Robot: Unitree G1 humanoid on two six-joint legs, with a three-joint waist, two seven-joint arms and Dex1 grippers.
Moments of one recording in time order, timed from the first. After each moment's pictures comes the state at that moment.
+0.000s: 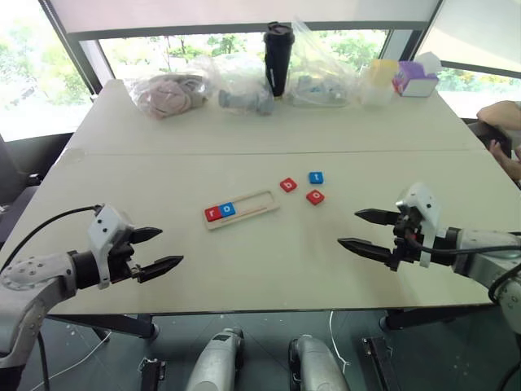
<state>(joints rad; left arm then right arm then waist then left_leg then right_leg) 0.10 0.86 0.32 -0.39 -0.60 0.64 -0.90 -0.12 -0.87 -0.24 -0.43 0.67 0.80 0.85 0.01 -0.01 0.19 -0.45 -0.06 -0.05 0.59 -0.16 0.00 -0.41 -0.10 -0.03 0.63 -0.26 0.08</state>
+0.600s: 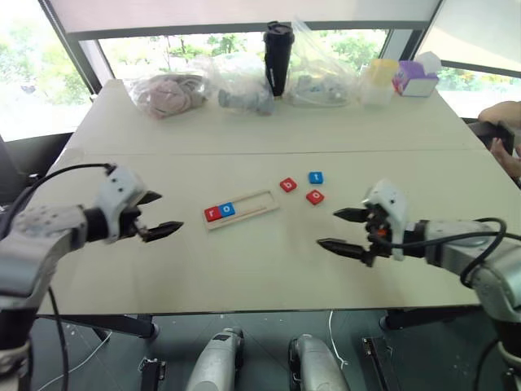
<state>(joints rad) -0.37 0.90 0.03 -0.13 -0.38 0.62 -0.91 -0.30 -0.80 0.00 -0.53 0.65 0.94 0.74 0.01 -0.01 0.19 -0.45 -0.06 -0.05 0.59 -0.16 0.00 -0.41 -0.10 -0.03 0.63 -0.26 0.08</state>
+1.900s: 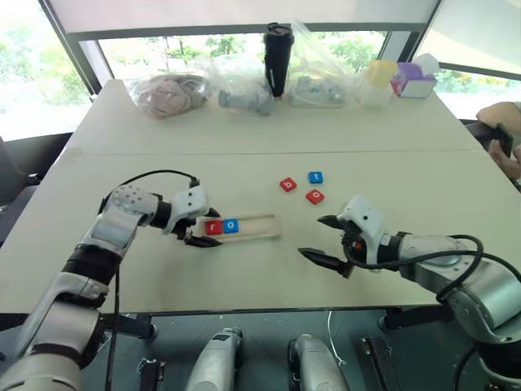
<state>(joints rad) -0.66 0.72 -0.30 0.38 -0.06 0.04 -1.35 -0.23 -0.76 0.00 -0.59 0.58 0.92 0.59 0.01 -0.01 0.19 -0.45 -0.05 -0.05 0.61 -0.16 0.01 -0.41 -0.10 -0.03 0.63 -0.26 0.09</state>
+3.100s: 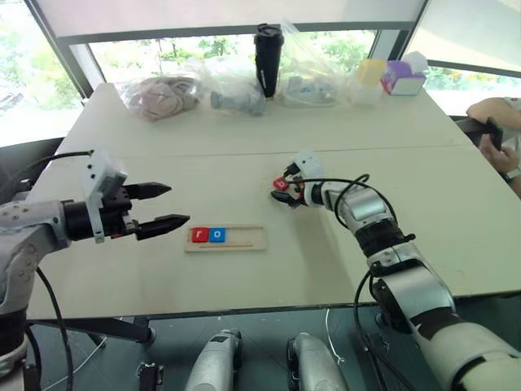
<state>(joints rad) -0.24 0.85 0.38 -0.42 -0.65 0.89 -0.99 -0.96 -0.25 0.19 0.74 0.13 0.53 0.55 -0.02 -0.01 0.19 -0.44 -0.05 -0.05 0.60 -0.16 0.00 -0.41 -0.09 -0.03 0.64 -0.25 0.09</state>
